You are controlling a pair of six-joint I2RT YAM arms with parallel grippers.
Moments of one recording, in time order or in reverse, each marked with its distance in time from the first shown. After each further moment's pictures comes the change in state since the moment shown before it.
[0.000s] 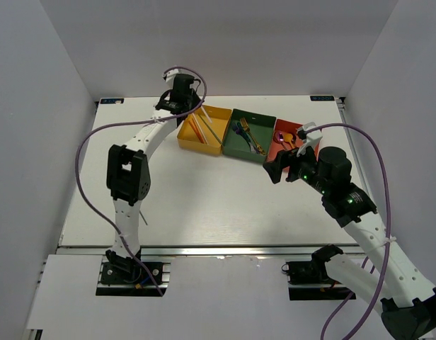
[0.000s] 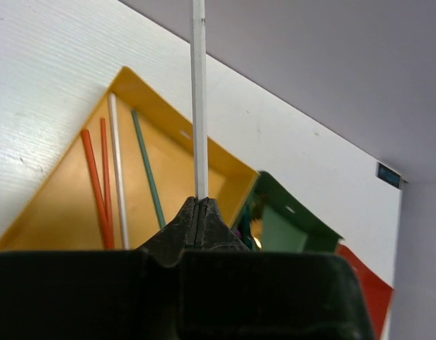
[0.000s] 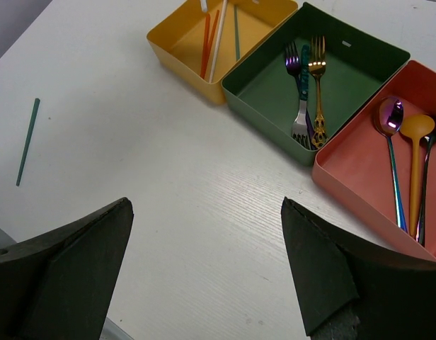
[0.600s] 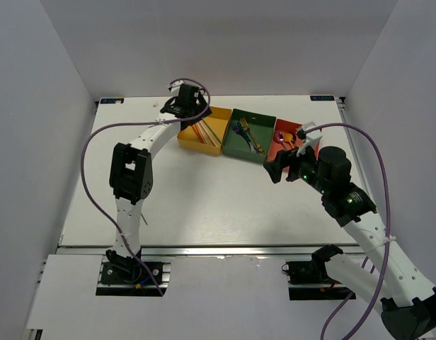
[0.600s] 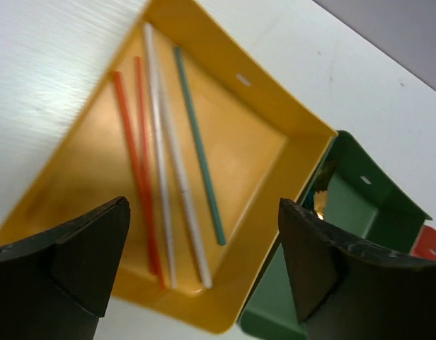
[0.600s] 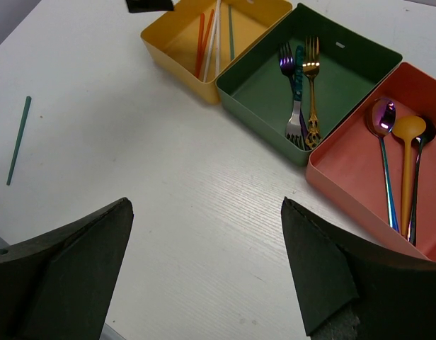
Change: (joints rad) left arm 0.005 0.121 0.013 -0.077 0.026 0.034; right arm 0.000 0.003 0.000 -0.001 0.012 -0.020
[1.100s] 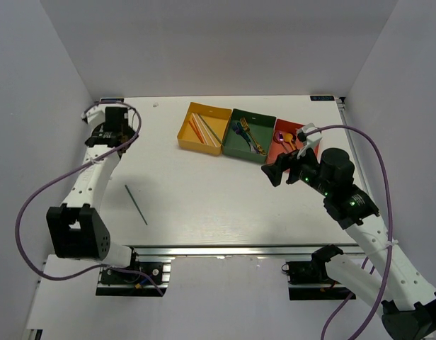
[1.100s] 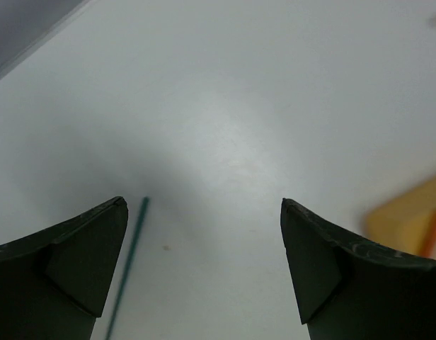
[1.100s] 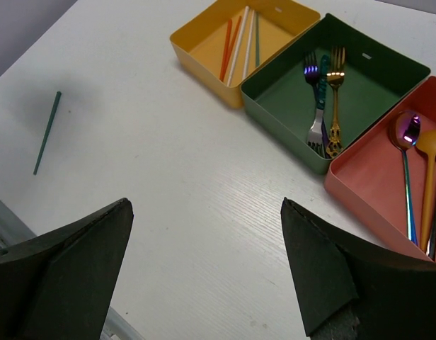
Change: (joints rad) left arm 0.280 -0.772 -0.582 -0.271 -0.344 0.024; right arm 0.000 -0.026 -0.001 0.001 -0.070 0.000
